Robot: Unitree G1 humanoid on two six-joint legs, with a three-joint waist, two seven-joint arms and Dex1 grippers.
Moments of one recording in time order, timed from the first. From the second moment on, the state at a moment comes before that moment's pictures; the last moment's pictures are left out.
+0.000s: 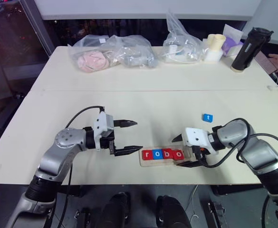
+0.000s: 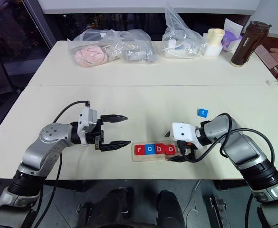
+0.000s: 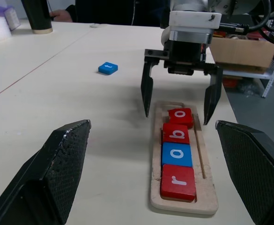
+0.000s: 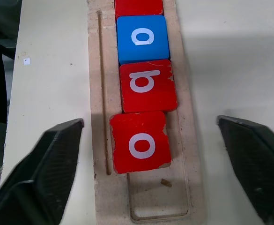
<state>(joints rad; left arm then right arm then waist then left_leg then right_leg) -0.31 0.55 -0.12 -0.21 -0.47 0.27 -1.09 -0.40 -0.90 0.27 -0.18 0.10 0.36 1.32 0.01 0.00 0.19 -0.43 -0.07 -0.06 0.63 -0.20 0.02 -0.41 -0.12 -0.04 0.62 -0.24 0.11</state>
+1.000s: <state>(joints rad) -0.32 0.54 -0.13 -0.21 -0.46 0.27 -1.08 -0.44 -0.90 0.27 -0.09 0.07 0.28 1.28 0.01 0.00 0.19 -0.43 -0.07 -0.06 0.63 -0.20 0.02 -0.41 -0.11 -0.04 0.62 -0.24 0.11</state>
